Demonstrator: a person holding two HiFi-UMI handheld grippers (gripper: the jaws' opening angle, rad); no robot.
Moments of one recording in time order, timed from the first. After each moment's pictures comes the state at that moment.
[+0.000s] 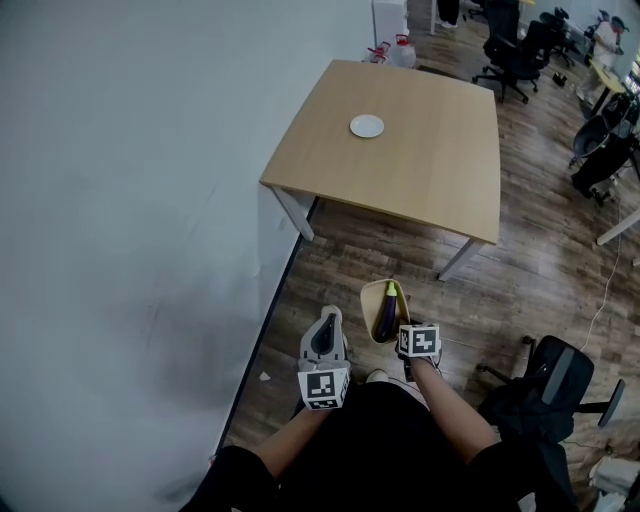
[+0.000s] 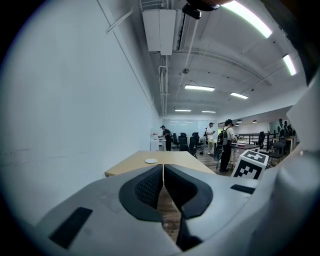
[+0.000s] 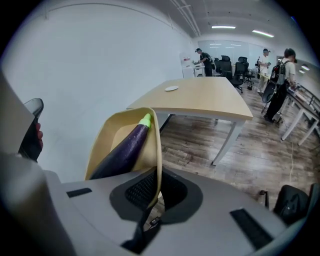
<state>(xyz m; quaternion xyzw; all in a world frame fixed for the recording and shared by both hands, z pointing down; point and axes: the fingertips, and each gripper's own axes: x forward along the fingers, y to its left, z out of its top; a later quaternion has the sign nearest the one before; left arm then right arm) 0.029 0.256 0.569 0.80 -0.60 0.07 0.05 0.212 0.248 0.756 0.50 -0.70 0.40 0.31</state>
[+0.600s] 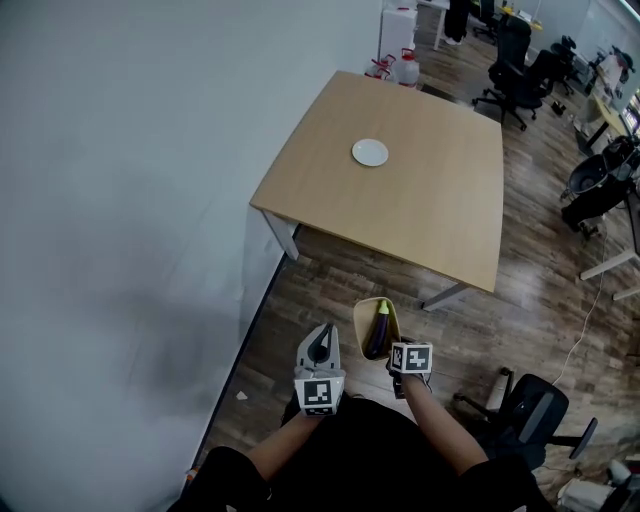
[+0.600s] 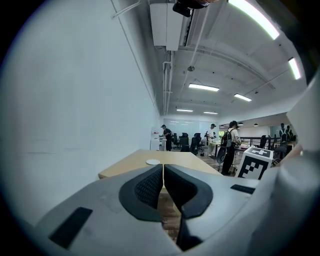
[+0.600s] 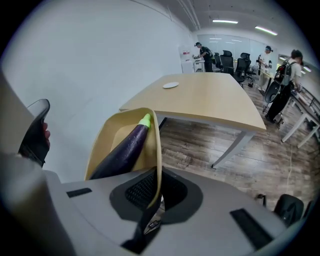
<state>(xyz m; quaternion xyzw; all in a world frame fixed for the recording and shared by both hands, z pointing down) 0.016 0.129 0.585 0.80 -0.59 0.05 0.08 0.198 0.145 0.759 0.50 -0.68 0.41 0.33</state>
